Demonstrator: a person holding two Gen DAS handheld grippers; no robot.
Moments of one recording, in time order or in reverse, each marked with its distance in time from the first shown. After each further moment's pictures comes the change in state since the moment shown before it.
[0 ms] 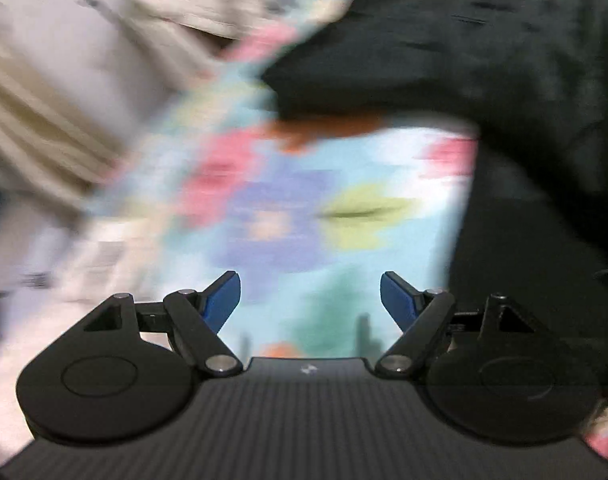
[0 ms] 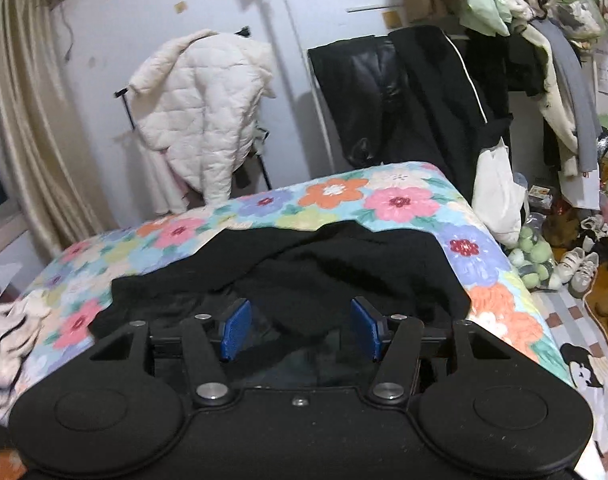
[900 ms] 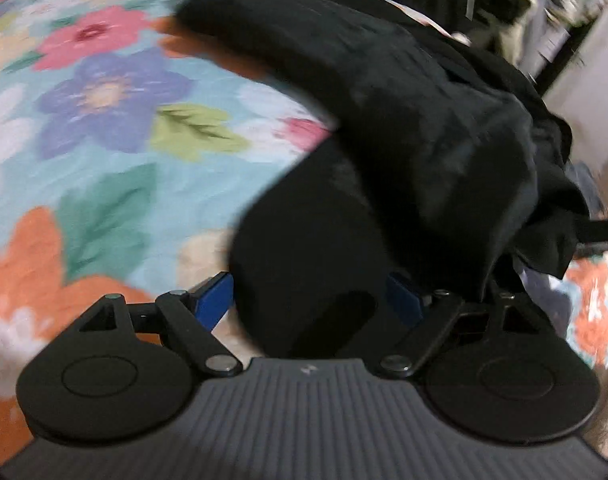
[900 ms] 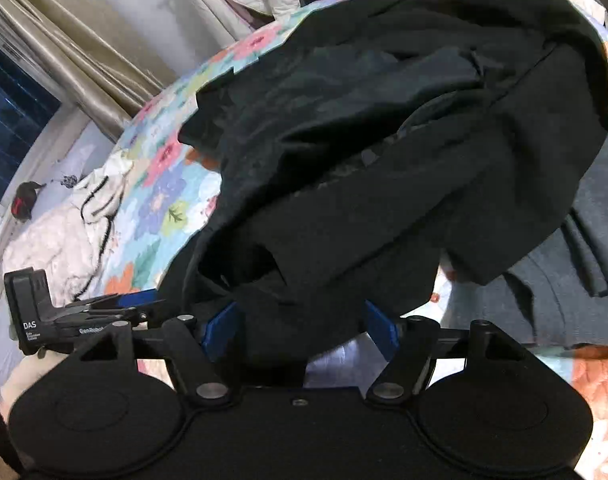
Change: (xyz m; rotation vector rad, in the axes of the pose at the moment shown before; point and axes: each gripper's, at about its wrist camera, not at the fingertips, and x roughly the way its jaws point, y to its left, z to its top) left arm 0.052 -0.010 -0.031 -0.502 0.022 -0.755; right arm 0.059 0.074 -0.121 0.152 0.508 0.280
